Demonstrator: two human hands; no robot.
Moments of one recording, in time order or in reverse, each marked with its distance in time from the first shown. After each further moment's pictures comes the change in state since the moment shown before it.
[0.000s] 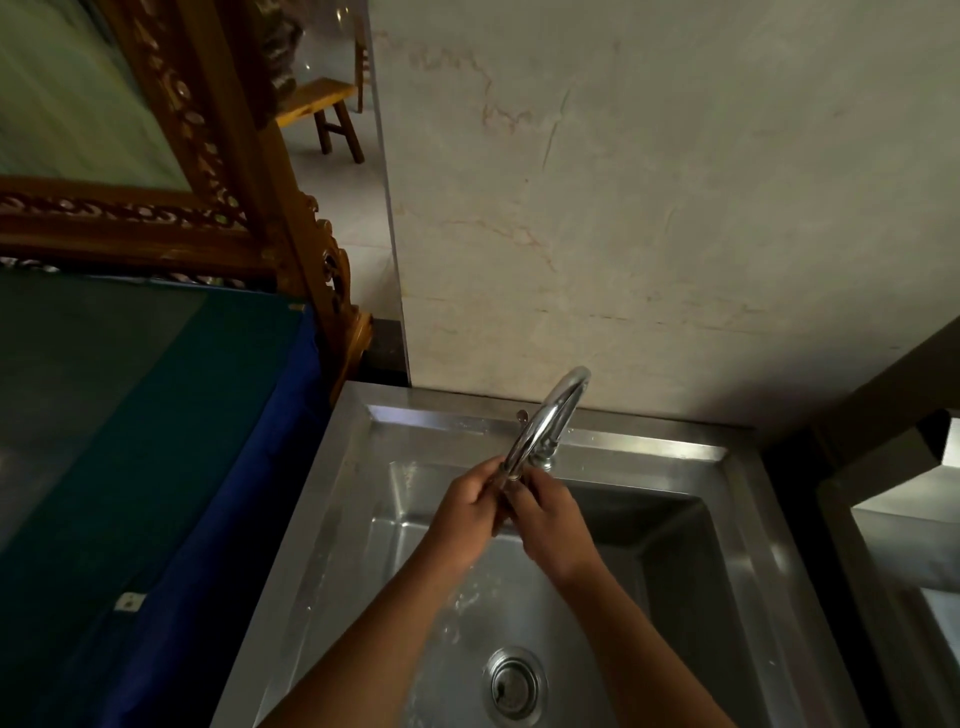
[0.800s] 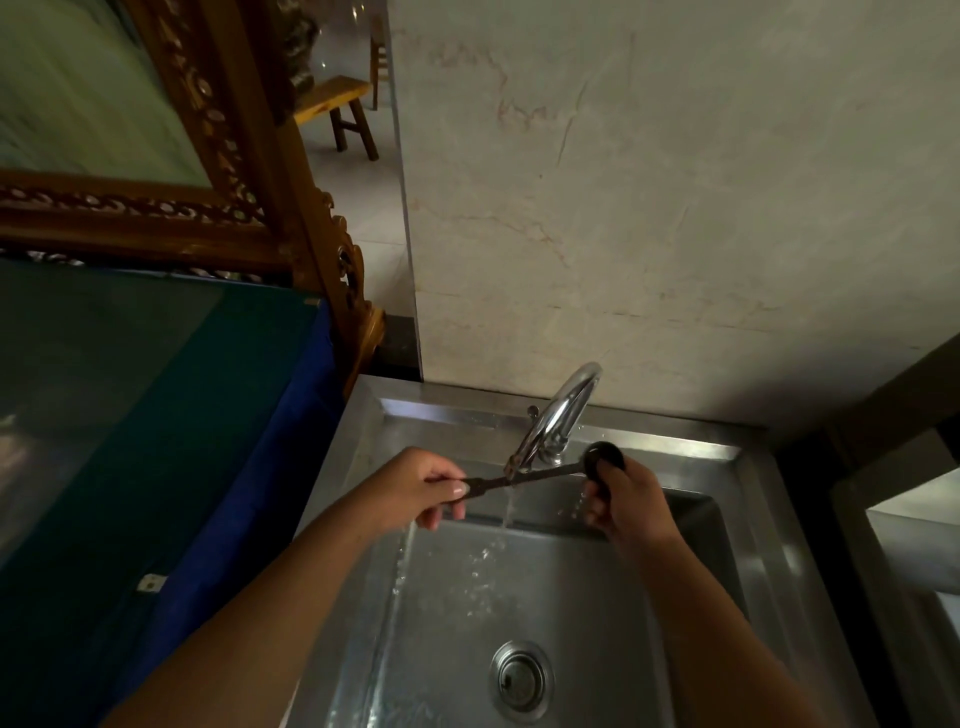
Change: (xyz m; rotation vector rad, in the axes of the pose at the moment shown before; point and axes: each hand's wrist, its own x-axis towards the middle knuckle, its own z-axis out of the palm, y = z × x) left_hand 0.008 0.015 -0.092 0.453 -0.248 -0.171; right_hand 0.019 0.021 -0.063 0.408 0.191 0.389
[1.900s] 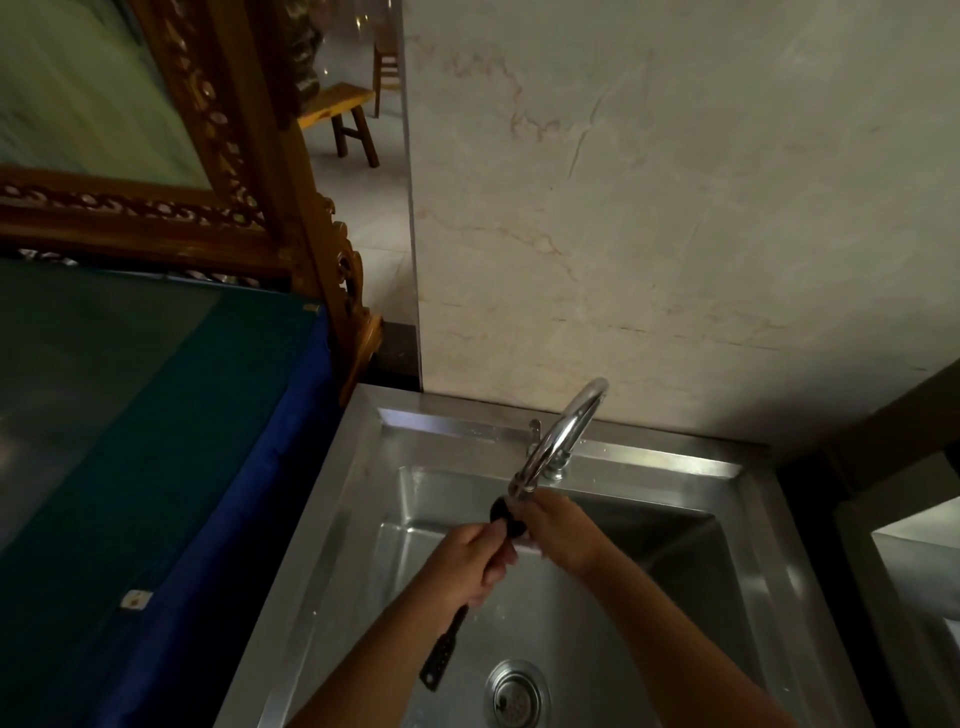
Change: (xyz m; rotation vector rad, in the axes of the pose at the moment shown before) left_hand -0.001 -0.013 0.092 -0.582 0.079 -0.156; right_hand -0.012 0.003 0.054 -0.786 -0.342 -0.138
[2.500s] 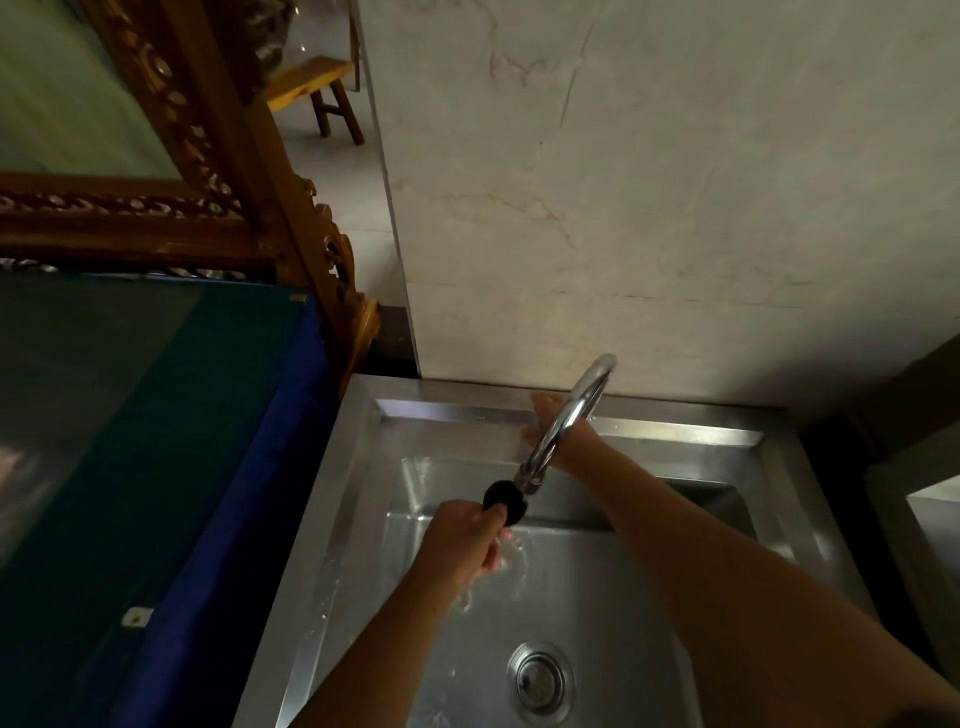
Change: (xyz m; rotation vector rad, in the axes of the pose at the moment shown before) left_hand 0.014 0.018 -0.008 0.263 0.222 -0.066; right_hand 0.078 -0.025 -0.034 -0.496 0.109 0.009
